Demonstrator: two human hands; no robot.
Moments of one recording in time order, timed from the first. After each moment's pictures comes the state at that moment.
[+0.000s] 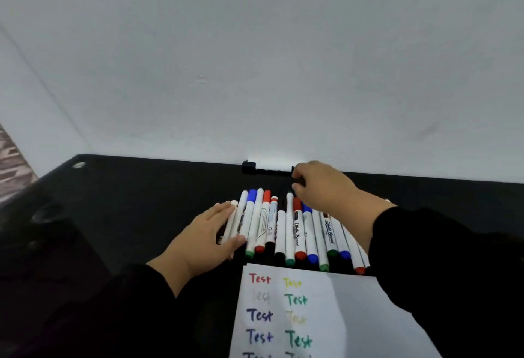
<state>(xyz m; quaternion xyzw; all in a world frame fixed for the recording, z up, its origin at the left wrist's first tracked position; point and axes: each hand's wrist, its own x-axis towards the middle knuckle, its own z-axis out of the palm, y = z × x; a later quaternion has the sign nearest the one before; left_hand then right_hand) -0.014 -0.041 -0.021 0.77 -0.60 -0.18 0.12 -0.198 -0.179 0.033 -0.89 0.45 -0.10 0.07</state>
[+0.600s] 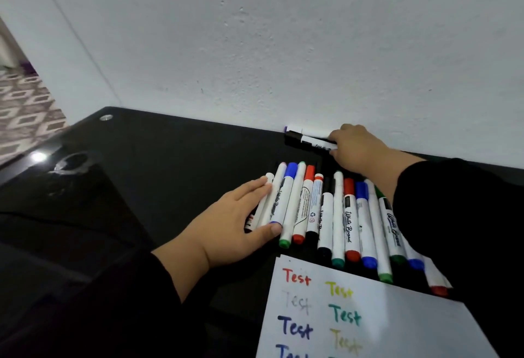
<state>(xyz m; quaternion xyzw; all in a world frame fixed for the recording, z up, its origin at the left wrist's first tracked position) -0.001 -0.041 -0.039 0.74 -0.63 -0.19 0.12 -0.140 -0.269 -0.018 -0.90 0.43 -0.03 0.00</state>
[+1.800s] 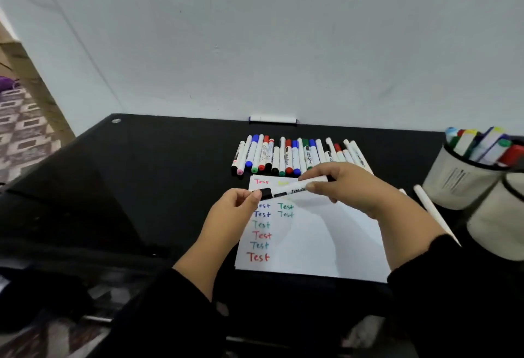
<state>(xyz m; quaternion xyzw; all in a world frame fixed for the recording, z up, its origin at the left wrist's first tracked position) -0.131 0.121 0.007 0.76 -0.39 -0.31 0.41 -0.309 0.019 0.057 -0.78 0.44 -0.17 0.42</state>
